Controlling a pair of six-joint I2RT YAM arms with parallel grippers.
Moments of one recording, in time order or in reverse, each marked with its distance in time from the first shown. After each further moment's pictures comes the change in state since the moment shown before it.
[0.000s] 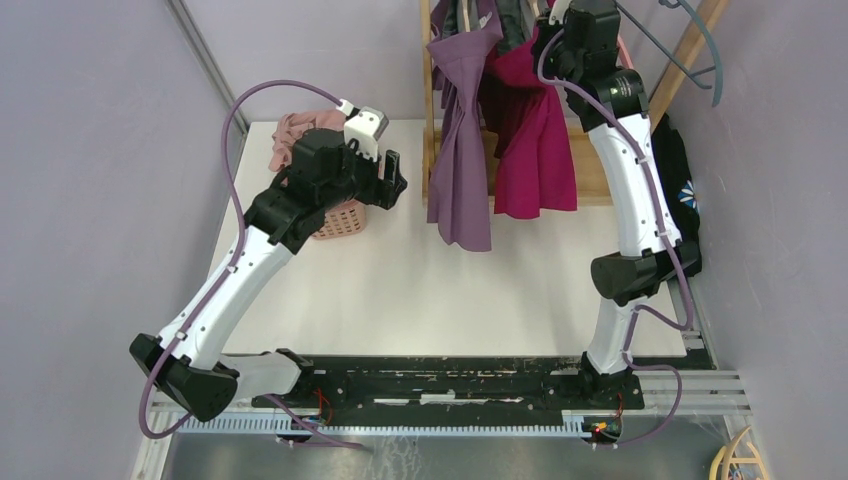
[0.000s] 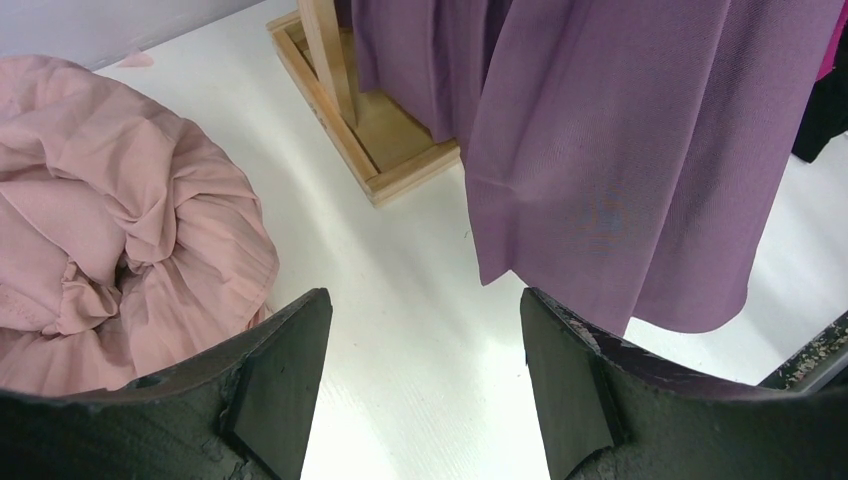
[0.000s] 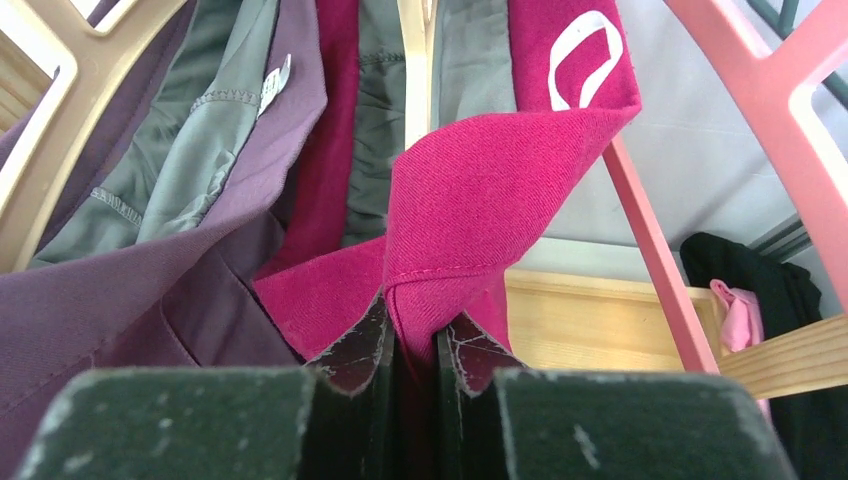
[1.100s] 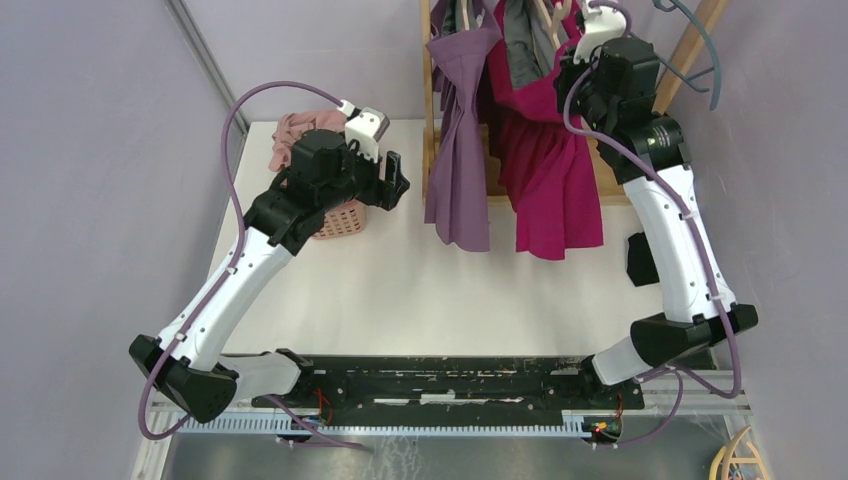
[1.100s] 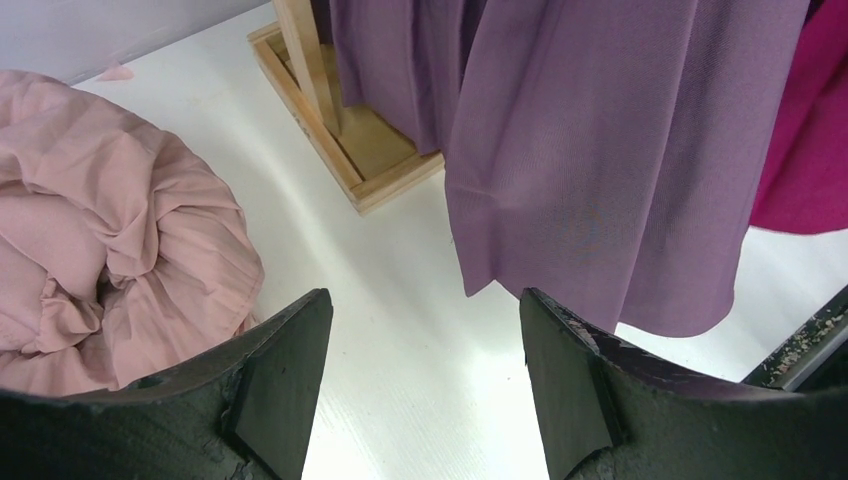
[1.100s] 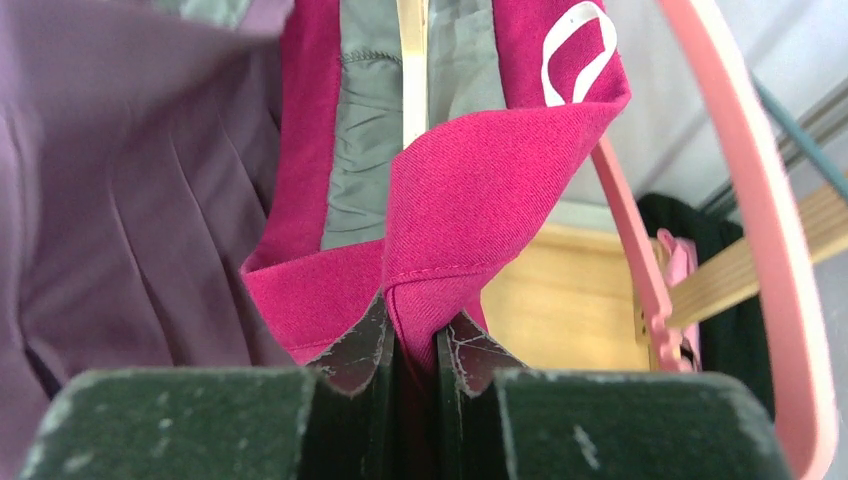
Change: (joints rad) left arm 0.000 -0.008 -0.013 0.024 0.034 0.000; right arm -0.001 -0.387 -0.454 0.091 0.004 -0.069
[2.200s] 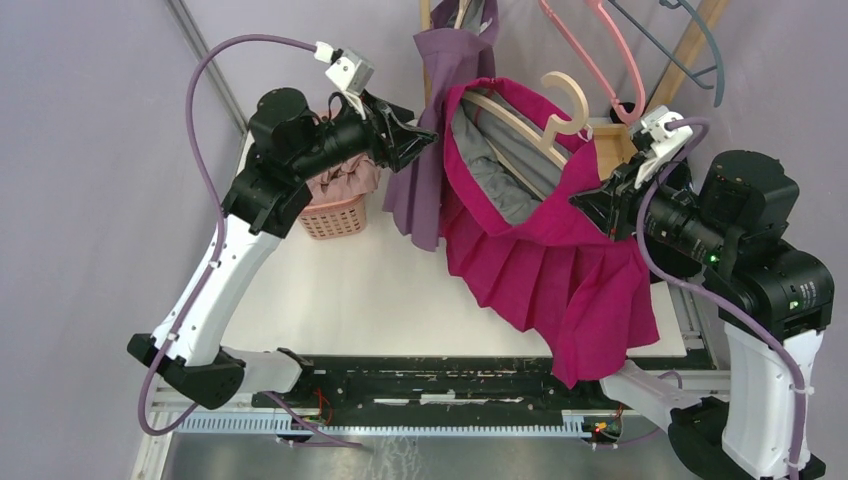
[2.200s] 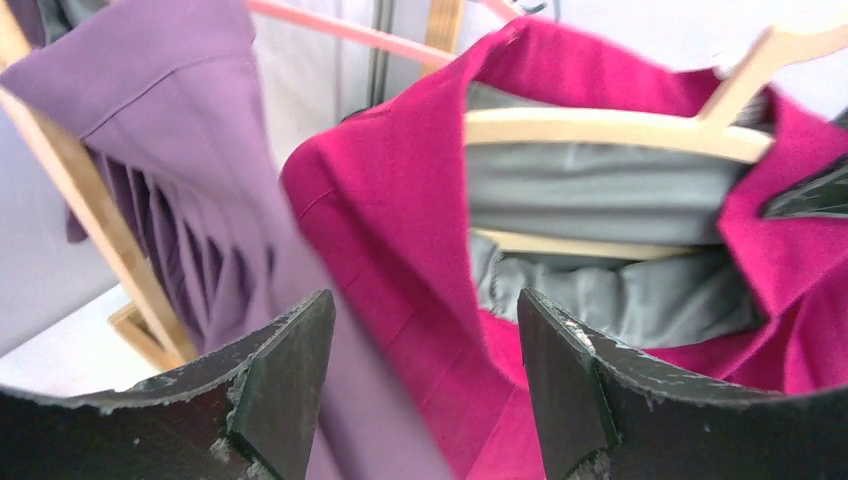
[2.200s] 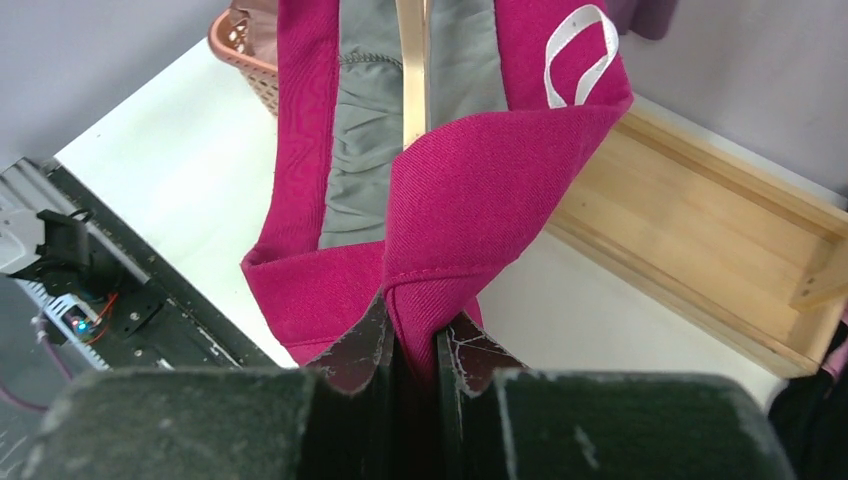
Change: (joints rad) left arm 0.000 0.086 0.290 0.195 0.343 -0.115; right arm 0.002 -0.533 -0.141 -0.494 -0.517 -0.043
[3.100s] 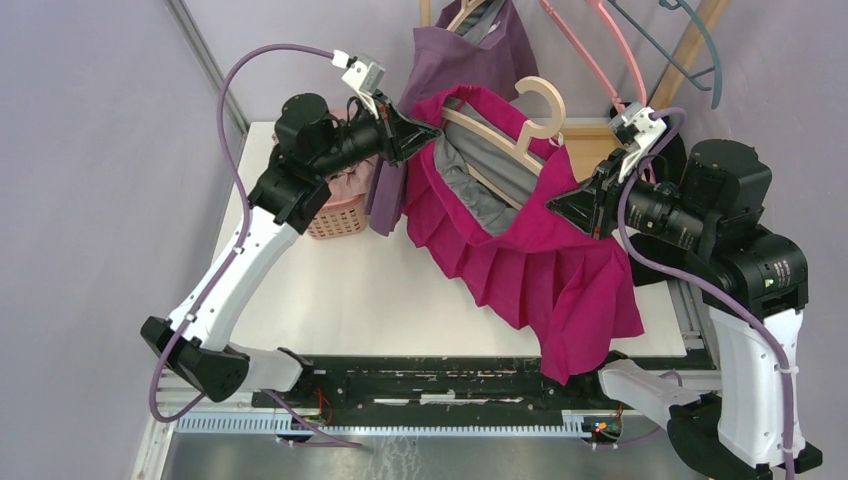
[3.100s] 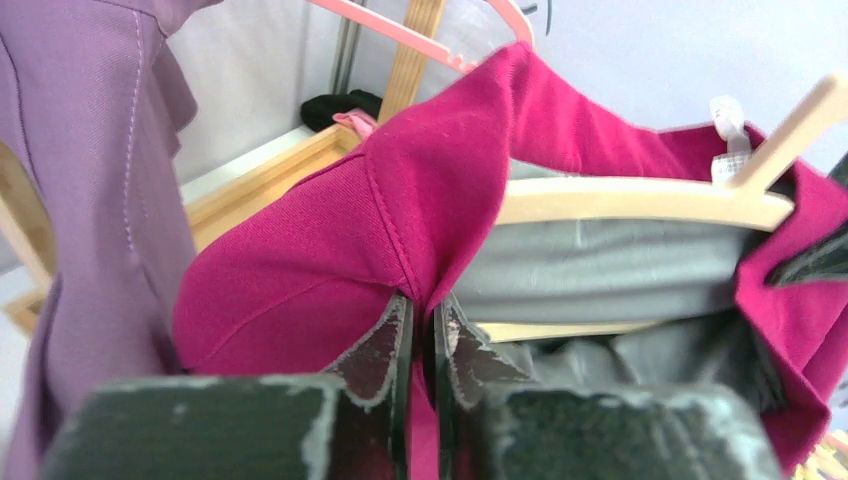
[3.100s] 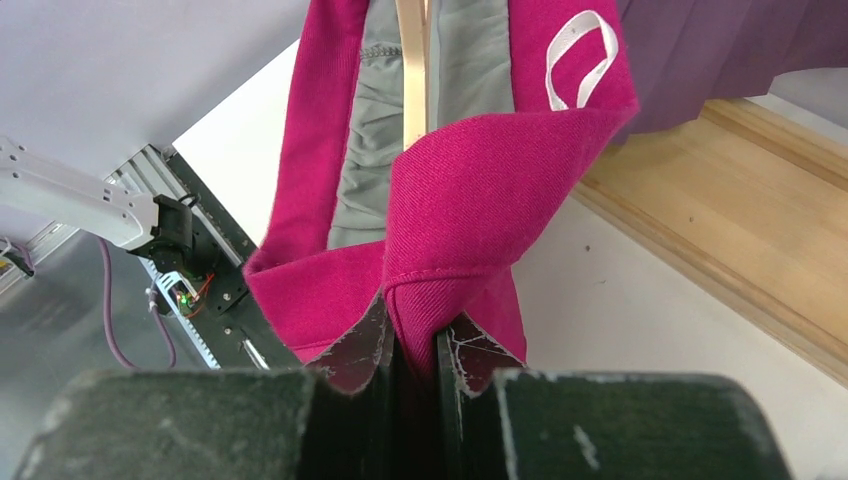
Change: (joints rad) left arm 0.000 0.017 -0.122 0.179 0.056 -0.158; right arm 0.000 0.025 -0.064 0.064 -0.188 0.089
